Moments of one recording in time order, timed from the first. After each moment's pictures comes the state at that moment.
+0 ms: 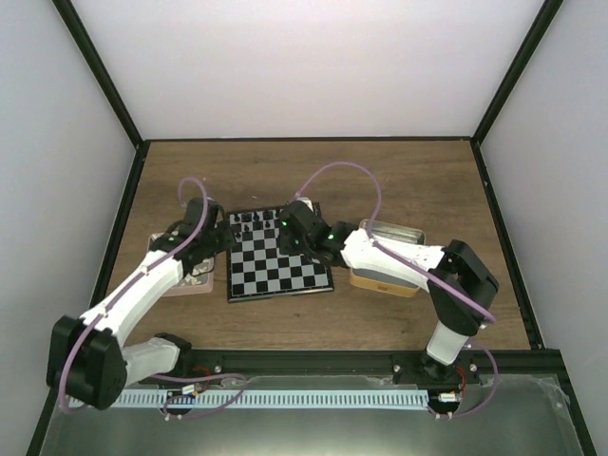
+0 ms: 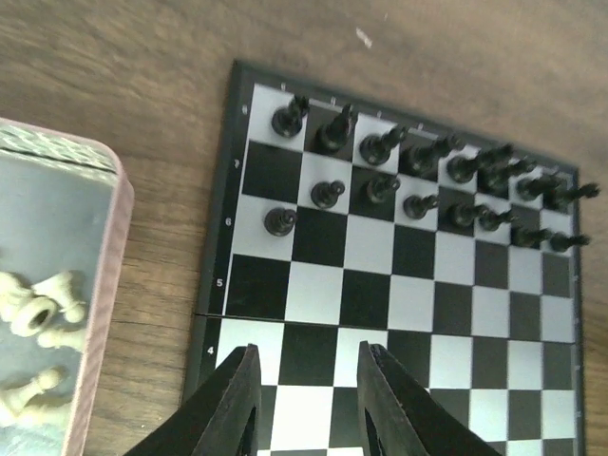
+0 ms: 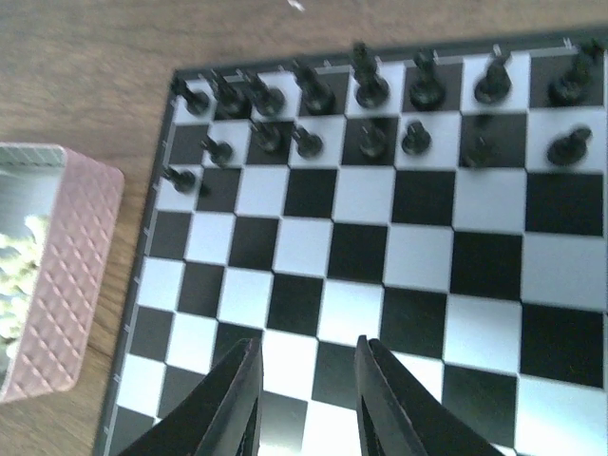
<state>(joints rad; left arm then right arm) -0.36 1.13 0.79 -0.51 -0.08 -0.68 0.94 1.71 1.25 -0.33 0.18 0.70</state>
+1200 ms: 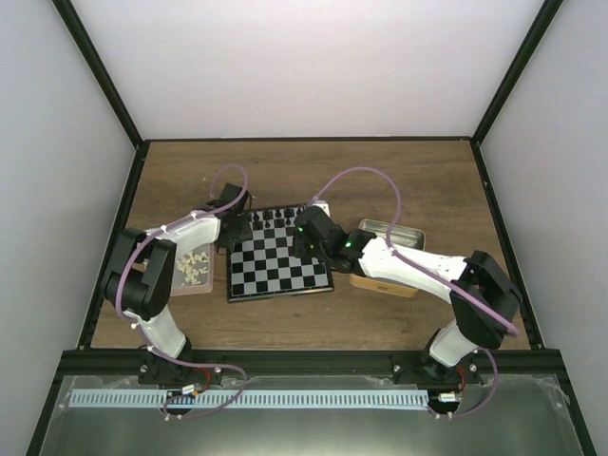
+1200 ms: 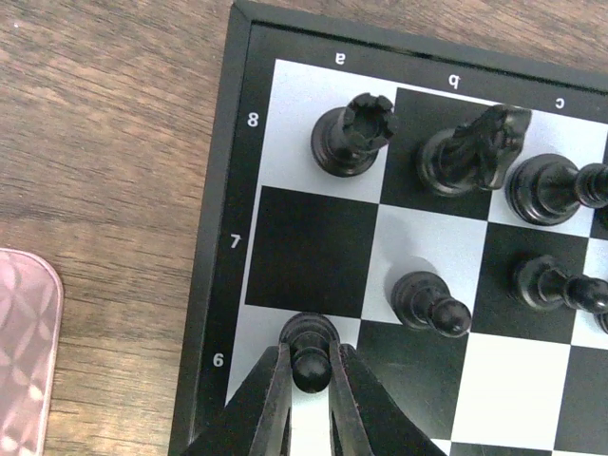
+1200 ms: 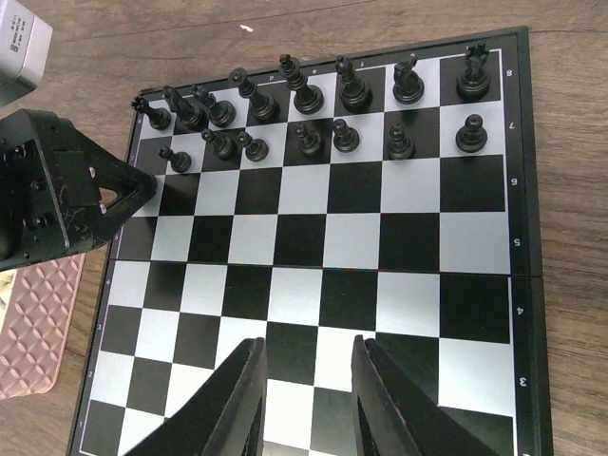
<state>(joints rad) -0.36 1.72 1.01 -0.46 -0.15 -0.63 0.92 1.56 1.08 -0.30 0.23 0.73</state>
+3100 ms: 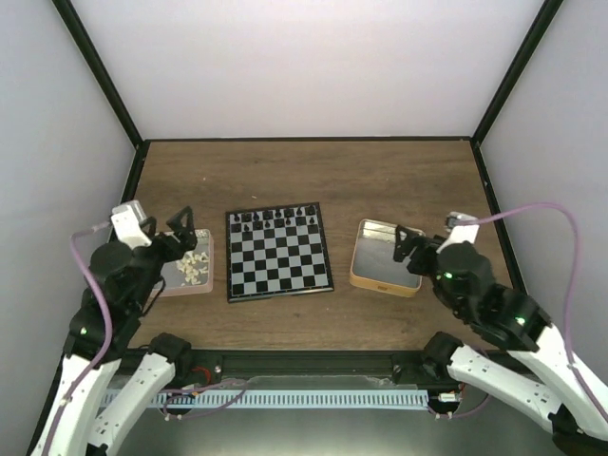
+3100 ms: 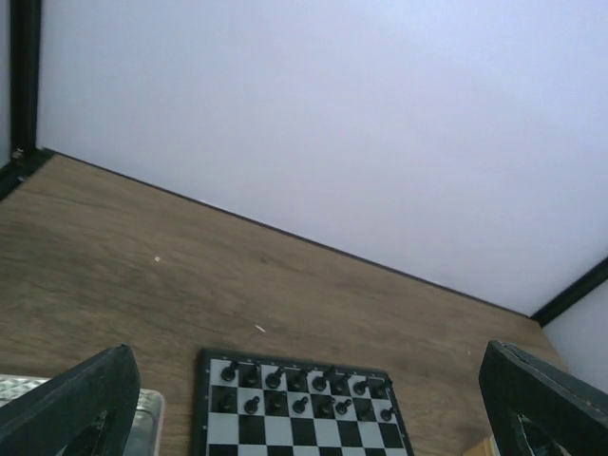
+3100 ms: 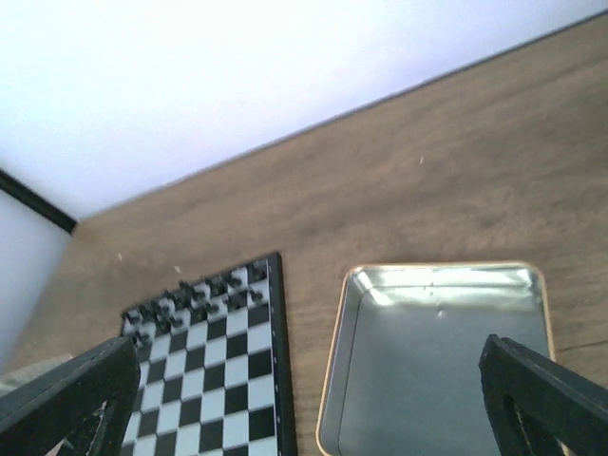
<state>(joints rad) -0.36 0.52 0.90 -0.57 -0.20 -0.49 0.83 0.58 0.91 -0.81 0.55 0.74</state>
